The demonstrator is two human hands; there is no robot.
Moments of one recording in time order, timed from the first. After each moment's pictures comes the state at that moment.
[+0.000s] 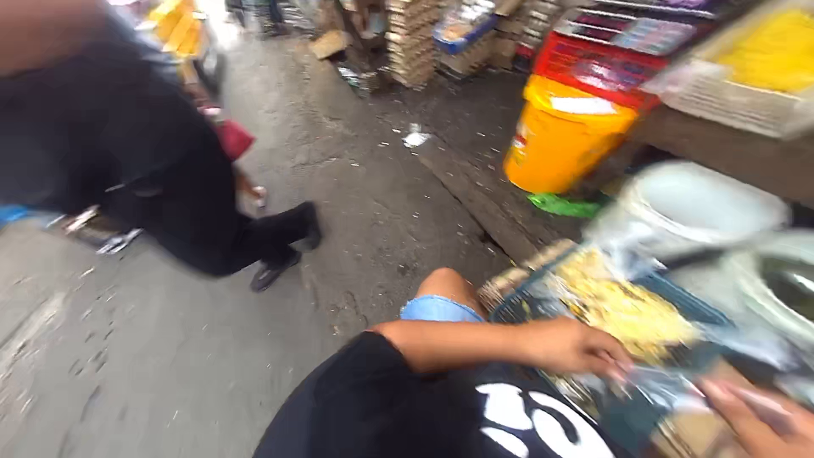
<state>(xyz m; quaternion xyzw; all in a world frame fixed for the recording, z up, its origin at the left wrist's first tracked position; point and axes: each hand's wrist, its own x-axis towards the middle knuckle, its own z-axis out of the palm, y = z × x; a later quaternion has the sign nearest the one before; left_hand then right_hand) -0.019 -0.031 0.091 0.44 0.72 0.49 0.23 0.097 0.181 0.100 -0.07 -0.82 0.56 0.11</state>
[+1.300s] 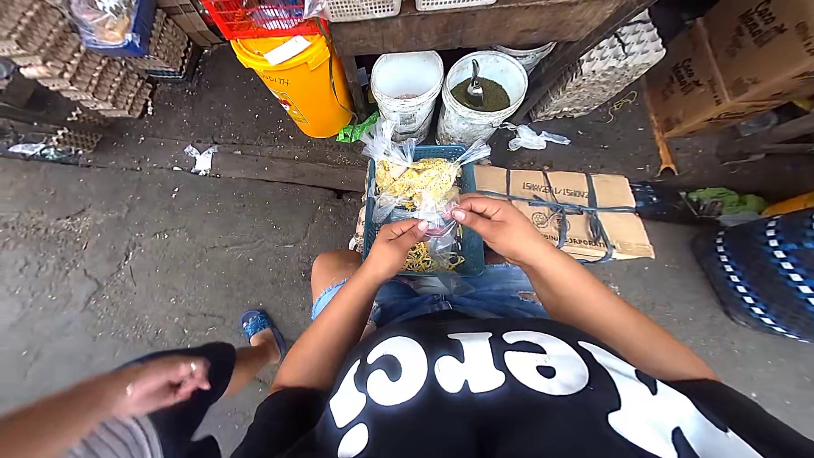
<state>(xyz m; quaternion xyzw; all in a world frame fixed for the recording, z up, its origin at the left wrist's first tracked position) -0.044 -0.016 0.073 0.30 0.59 0.65 0.38 0.082 0.167 0.096 -0.14 -0.76 0.63 0.10</state>
